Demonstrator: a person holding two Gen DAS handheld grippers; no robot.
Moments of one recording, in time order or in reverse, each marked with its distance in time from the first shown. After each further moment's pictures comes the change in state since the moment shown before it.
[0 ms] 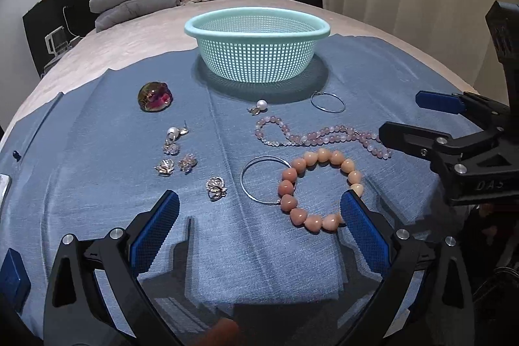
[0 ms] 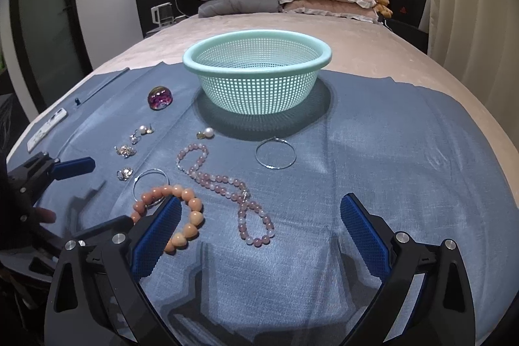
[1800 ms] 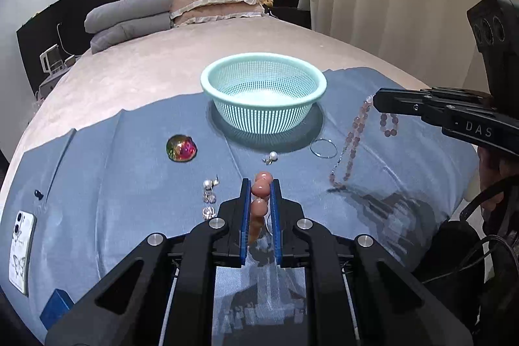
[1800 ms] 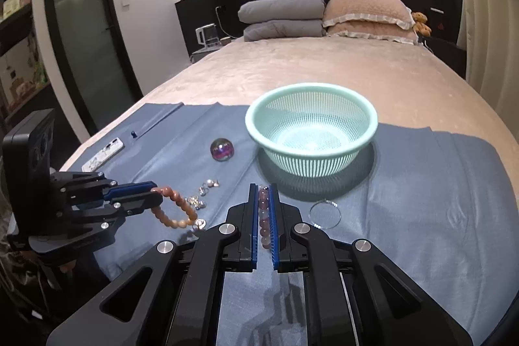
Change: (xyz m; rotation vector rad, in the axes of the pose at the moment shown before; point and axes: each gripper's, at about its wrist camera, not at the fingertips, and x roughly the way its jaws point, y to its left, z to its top) left arm -0.063 0.030 0.055 0.053 -0.068 -0.036; right arm -0.059 0.019 0.075 -0.037 -0.086 0.228
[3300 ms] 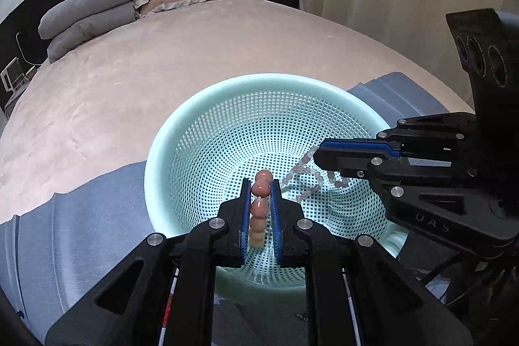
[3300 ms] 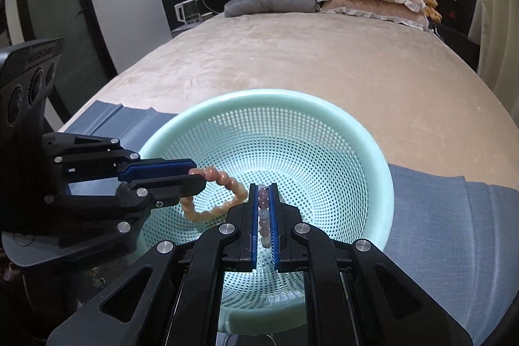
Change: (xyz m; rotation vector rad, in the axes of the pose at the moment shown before) left arm 0.184 0.019 0.120 0.055 0.109 -0.083; right arm 0.177 -0.092 0.059 0.006 0.151 -0.024
